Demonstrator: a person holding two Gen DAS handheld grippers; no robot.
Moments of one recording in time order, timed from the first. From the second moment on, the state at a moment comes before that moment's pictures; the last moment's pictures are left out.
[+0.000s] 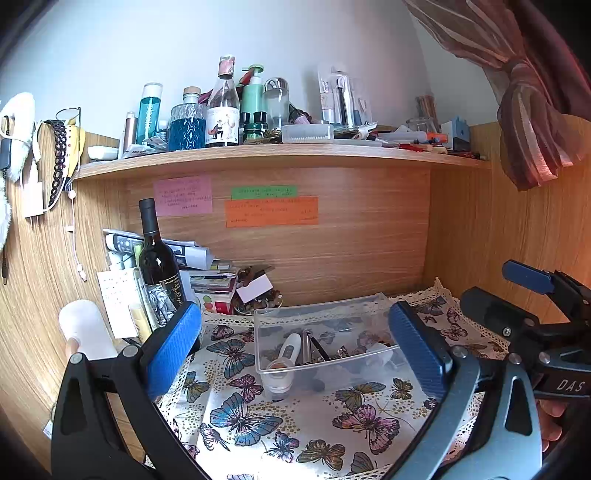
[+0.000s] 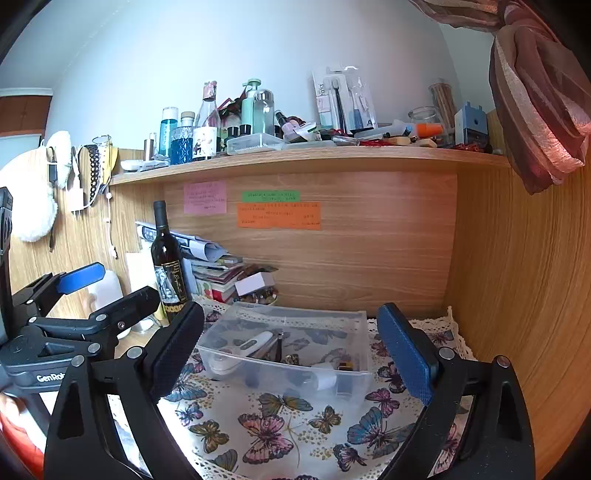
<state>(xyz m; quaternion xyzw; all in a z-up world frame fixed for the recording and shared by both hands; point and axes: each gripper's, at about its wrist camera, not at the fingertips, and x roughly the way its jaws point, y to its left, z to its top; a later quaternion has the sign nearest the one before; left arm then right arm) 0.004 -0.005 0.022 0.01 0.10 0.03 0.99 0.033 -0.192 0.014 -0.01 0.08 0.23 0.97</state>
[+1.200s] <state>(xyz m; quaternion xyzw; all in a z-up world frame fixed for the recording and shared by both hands) 0.014 -0.001 0.015 0.00 0.11 0.01 0.99 0.041 -0.185 0.010 0.00 0.10 0.23 0.97</state>
